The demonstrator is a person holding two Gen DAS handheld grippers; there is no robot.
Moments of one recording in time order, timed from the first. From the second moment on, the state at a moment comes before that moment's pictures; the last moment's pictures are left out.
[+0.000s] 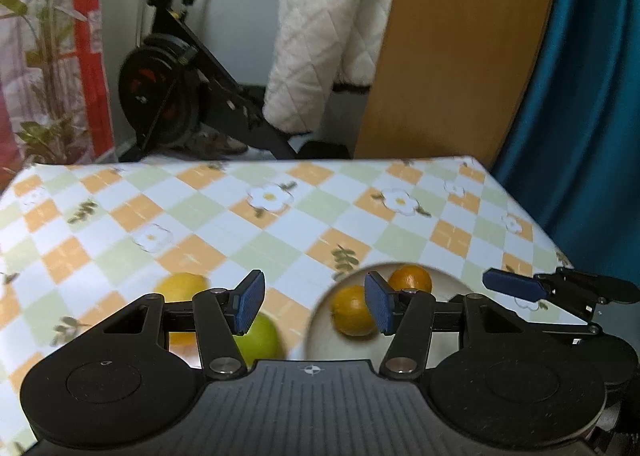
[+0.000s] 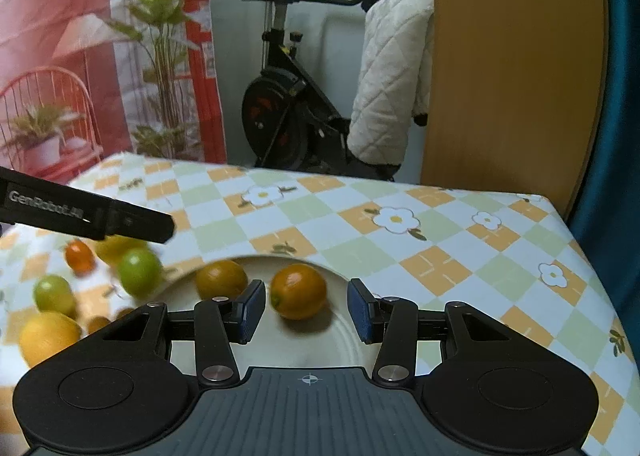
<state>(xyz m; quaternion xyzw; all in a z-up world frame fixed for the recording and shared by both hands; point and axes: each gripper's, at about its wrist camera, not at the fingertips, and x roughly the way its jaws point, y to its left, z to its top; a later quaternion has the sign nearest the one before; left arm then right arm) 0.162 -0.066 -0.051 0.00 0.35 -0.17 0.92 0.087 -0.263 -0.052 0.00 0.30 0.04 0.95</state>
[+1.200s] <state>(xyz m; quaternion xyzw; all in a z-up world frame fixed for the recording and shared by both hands) 0.073 0.036 -0.075 -0.05 0.33 -0.13 0.93 0.038 -0.100 -0.072 -0.04 0.34 0.21 0.92</state>
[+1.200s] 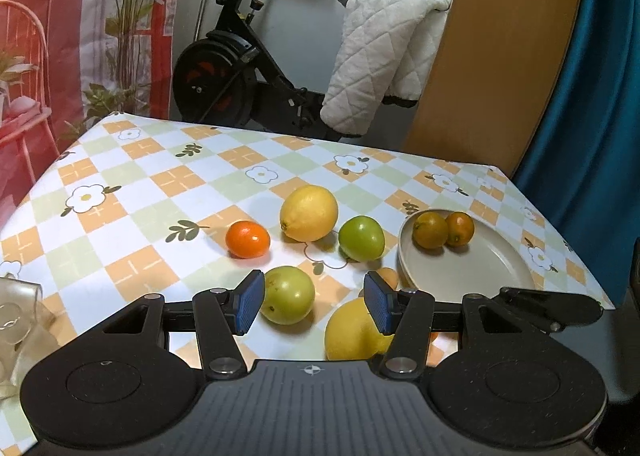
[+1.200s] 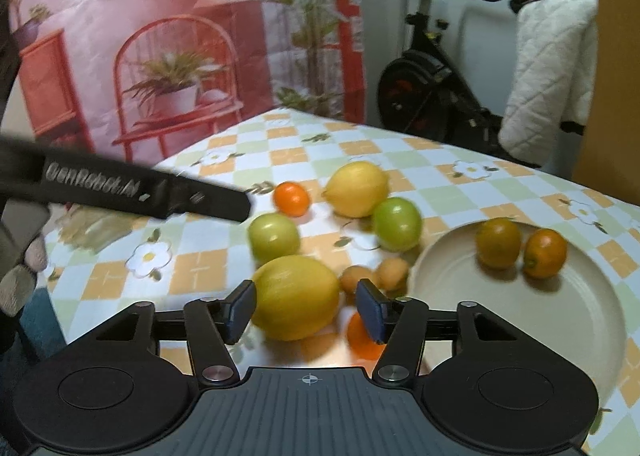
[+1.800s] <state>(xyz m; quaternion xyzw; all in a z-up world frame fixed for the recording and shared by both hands) 0.076 0.016 -0.097 -0.04 0.36 -0.17 0.92 0.054 -0.088 -0.091 -0.04 0.36 0.20 0.91</state>
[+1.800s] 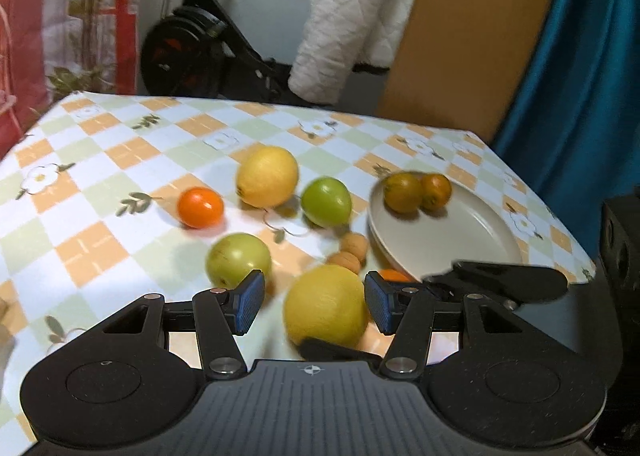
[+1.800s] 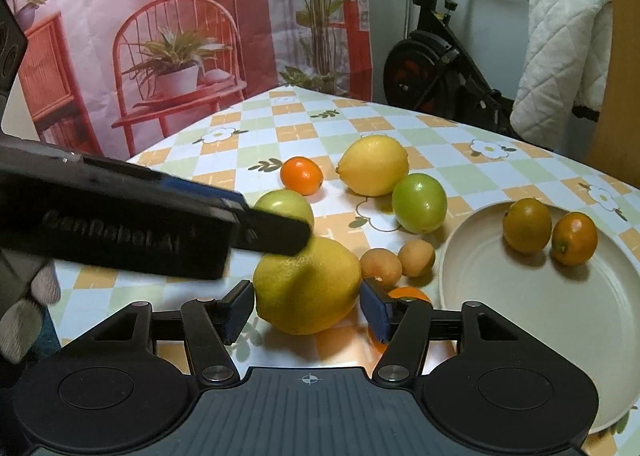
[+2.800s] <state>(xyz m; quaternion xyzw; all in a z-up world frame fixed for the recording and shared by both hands) 0.091 0.014 -0.118 -0.06 0.38 -0.17 0.91 0.060 -0.084 -0.099 -0.06 0.36 0.20 0.91</state>
